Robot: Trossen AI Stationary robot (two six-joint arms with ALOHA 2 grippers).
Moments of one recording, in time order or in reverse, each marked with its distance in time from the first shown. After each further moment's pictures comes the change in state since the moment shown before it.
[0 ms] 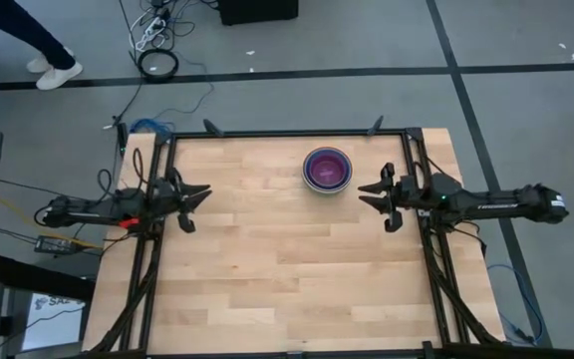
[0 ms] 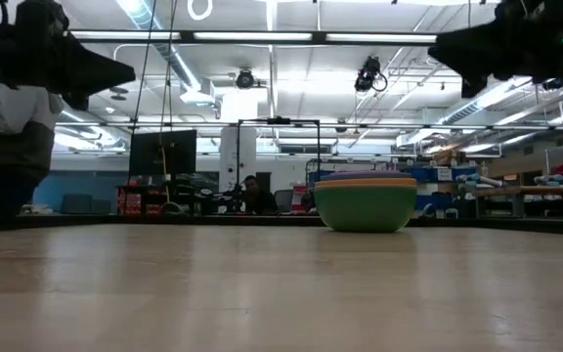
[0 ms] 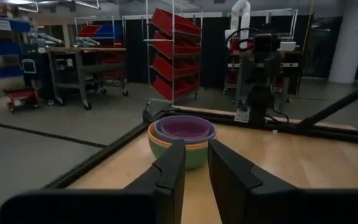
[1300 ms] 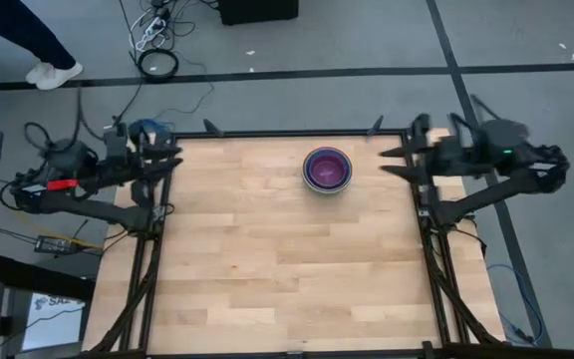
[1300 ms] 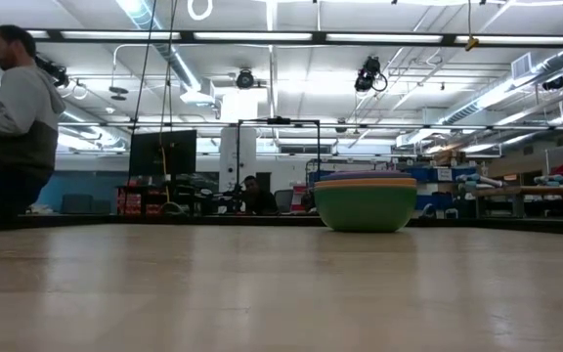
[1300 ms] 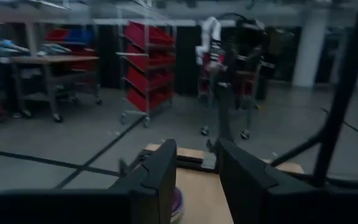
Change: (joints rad) left arm 0.000 0.559 0.958 -0.410 0.116 -0.032; right arm 0.282 0.420 1.165 -0.893 0.238 -0.265
